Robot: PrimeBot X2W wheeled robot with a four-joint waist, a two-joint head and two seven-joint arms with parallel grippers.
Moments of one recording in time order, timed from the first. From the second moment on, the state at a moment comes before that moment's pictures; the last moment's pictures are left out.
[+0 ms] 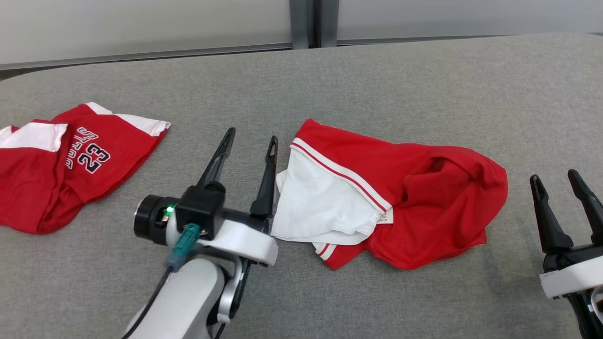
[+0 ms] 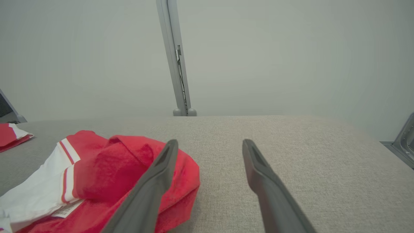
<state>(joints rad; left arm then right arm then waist) -0.46 0.19 -0.67 0.17 -0.47 0.35 -0.26 -0.14 -0.47 0.19 0.19 0.54 0.13 -0.23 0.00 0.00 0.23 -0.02</state>
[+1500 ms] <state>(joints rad) 0.03 0.25 -0.30 0.10 -0.37 0.13 -0.26 0.05 -0.34 0.14 0.07 0.39 0.13 -0.06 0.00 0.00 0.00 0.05</state>
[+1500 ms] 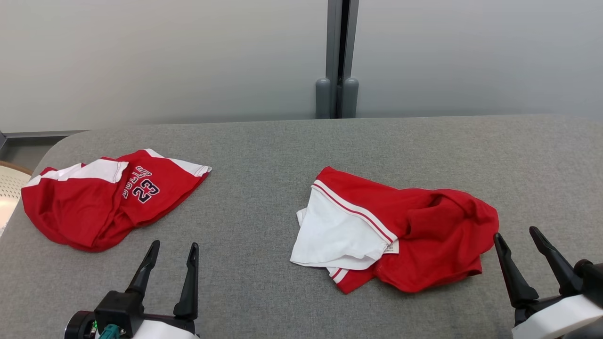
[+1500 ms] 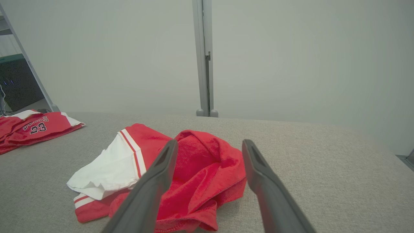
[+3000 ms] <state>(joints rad) -0.14 0.13 -0.40 0.08 -0.27 0.18 -0.26 -0.09 -0.47 0.58 0.27 0.36 0.13 -0.05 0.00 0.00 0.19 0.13</state>
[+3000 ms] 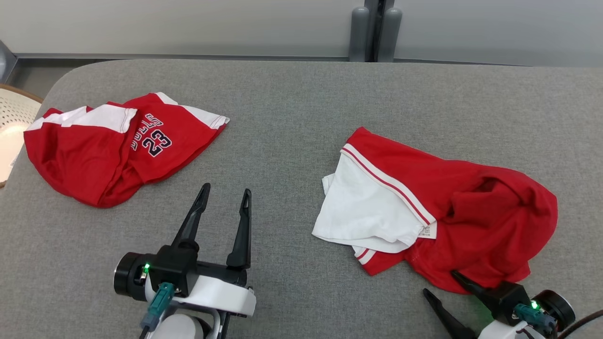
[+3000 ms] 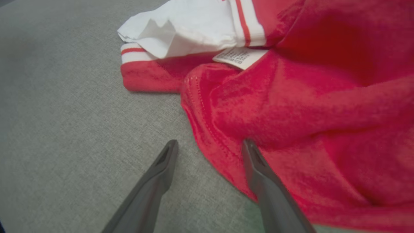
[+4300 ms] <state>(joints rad) -0.20 0.06 -0.33 0.09 -0.18 0.16 -0.26 -0.20 -0.55 0.09 0.51 0.55 0.13 -0.24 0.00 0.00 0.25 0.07</state>
